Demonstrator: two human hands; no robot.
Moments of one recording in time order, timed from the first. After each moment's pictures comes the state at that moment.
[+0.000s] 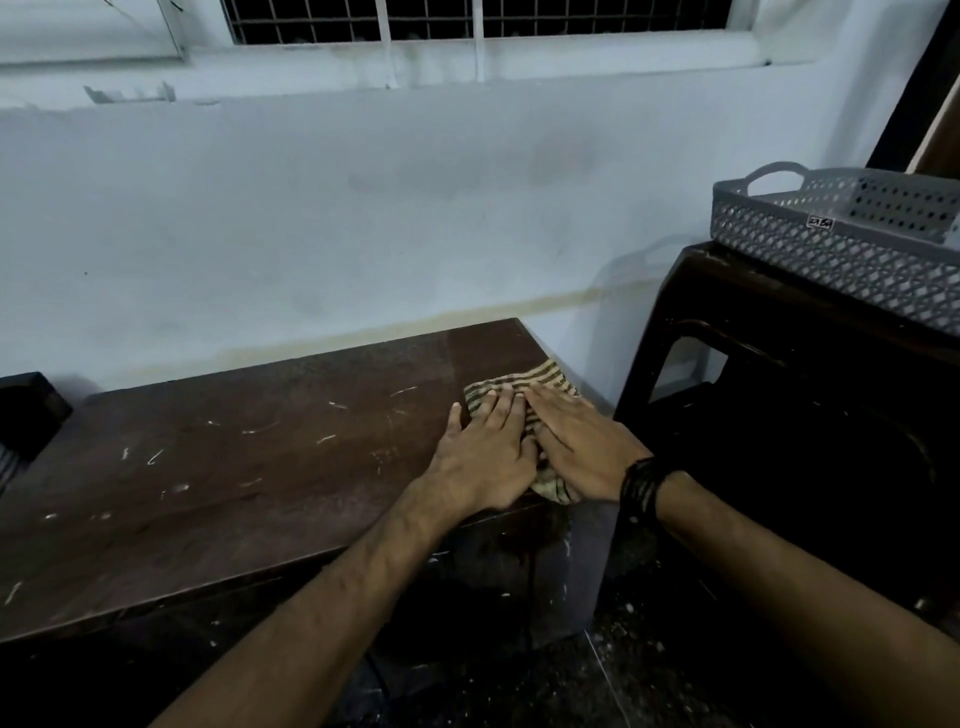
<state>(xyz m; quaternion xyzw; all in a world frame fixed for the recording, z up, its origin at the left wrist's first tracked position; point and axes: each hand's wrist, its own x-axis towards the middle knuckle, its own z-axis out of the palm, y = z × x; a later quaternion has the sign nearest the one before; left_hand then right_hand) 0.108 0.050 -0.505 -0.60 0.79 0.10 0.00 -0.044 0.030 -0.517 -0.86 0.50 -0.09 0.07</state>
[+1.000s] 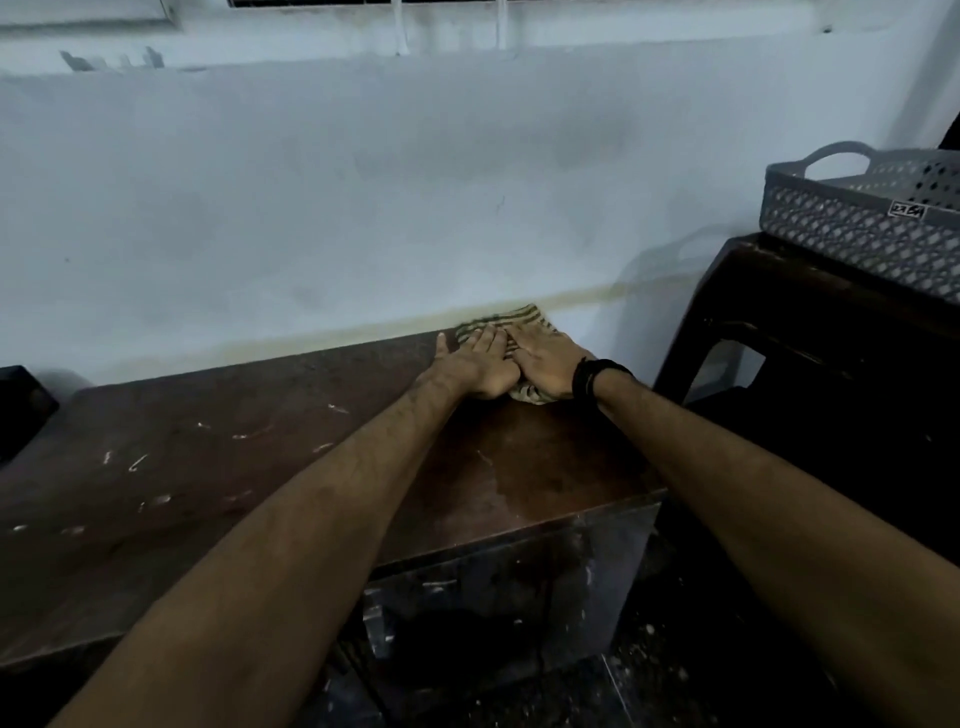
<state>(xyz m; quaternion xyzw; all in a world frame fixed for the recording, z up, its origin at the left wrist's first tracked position) 0.135 -0.091 -0.492 -0.67 0.73 0.11 0.09 0.004 -0.112 -0.505 -0.84 0.52 -0.03 0.11</state>
